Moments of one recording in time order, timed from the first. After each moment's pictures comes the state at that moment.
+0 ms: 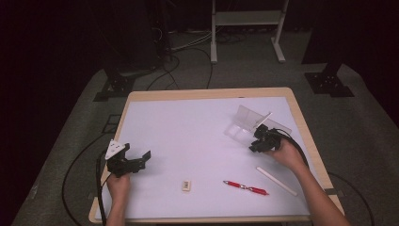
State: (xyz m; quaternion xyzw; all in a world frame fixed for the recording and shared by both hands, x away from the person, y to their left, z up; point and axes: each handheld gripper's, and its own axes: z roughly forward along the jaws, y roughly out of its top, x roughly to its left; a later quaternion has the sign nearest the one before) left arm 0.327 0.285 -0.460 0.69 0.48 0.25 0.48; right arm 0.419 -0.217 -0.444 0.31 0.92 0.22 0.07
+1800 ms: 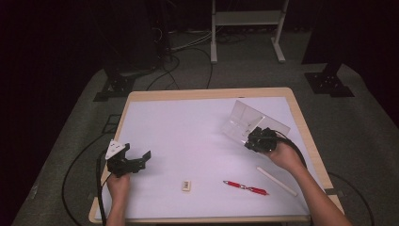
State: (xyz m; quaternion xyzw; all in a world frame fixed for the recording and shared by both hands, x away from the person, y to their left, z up) left arm 0.328 0.285 -0.460 0.69 0.48 0.25 0.48; right arm 0.392 -0.188 -0.414 0.21 0.94 0.22 0.15
